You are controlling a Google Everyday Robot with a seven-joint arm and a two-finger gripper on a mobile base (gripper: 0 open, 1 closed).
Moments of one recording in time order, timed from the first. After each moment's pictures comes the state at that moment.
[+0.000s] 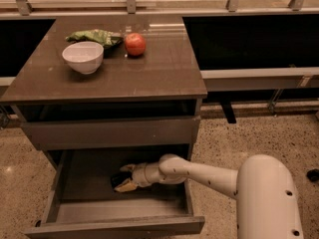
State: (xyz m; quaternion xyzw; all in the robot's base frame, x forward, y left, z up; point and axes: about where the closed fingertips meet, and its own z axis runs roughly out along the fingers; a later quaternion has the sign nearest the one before) arm 0.588 0.149 0.354 -0.57 0.66 0.33 0.37
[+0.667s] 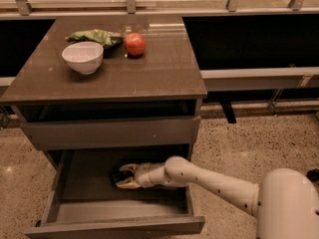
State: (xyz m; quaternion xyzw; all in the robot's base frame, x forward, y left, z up) arm 0.582 0.140 0.391 -0.58 0.61 0.32 0.44
